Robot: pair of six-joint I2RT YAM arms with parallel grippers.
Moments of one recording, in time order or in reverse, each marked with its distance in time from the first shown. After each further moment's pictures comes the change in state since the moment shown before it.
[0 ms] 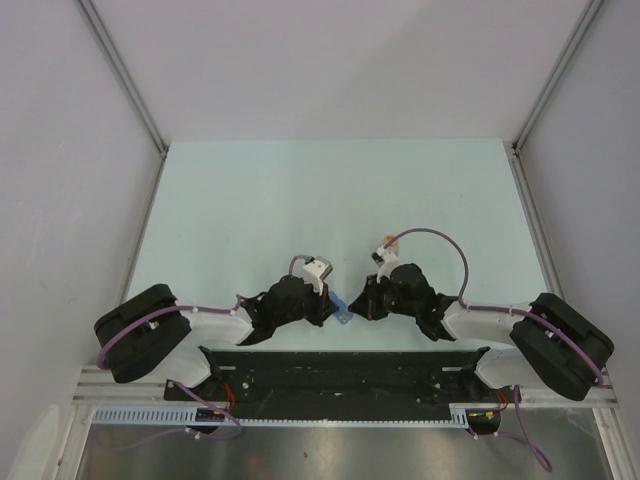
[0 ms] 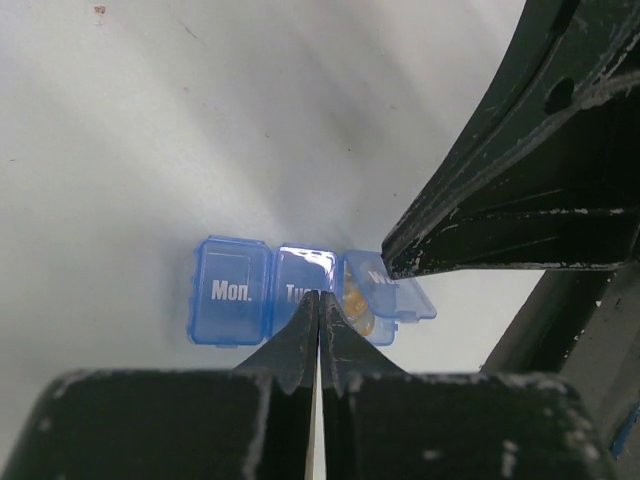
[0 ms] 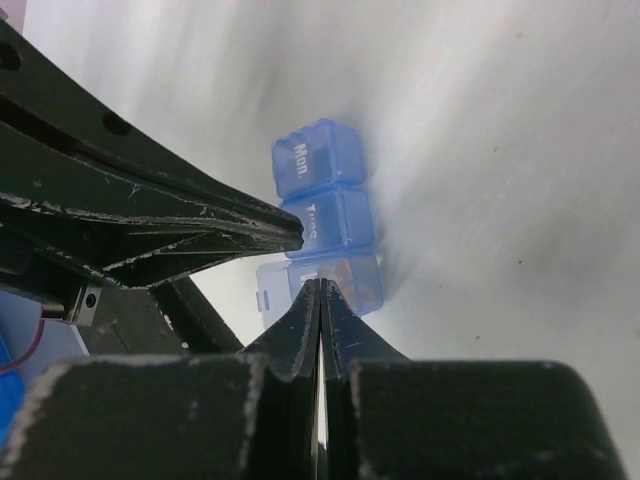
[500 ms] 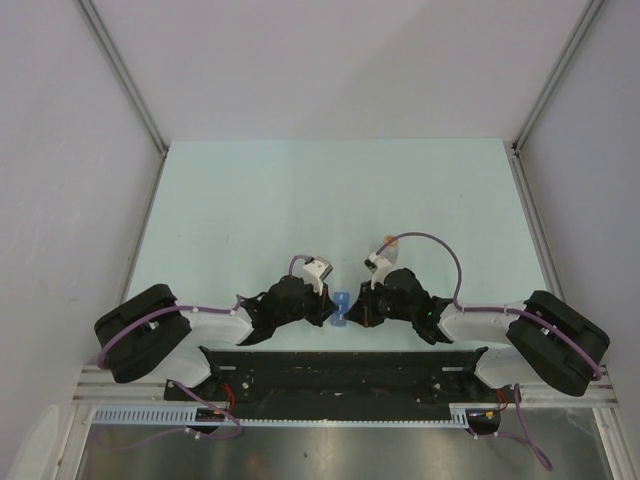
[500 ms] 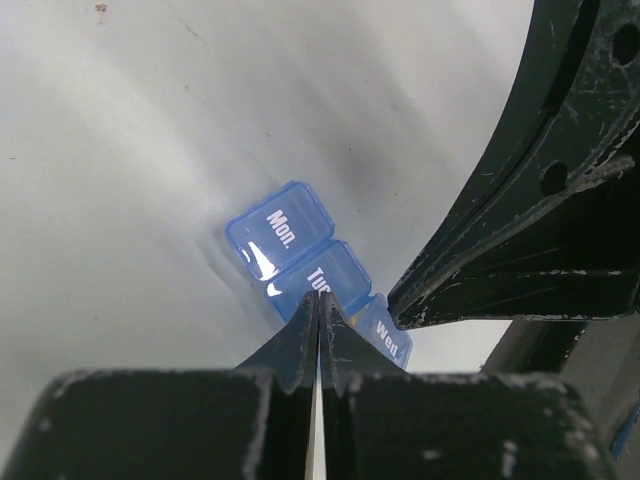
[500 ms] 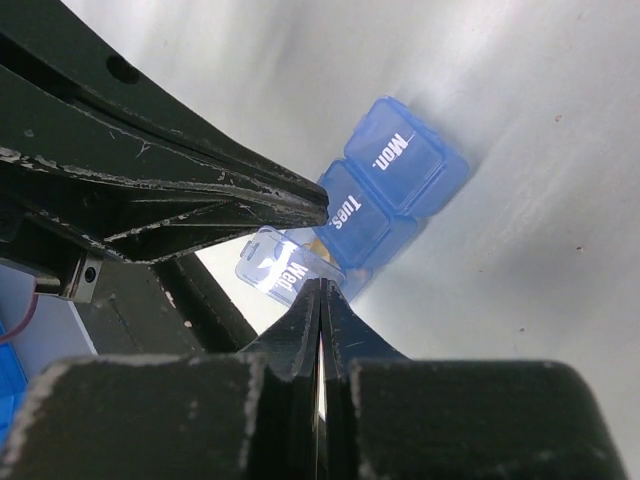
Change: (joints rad) left arm 0.000 0.000 -0.002 0.003 0.000 -0.002; right arm 0.065 0.025 0.002 0.000 0.004 0.000
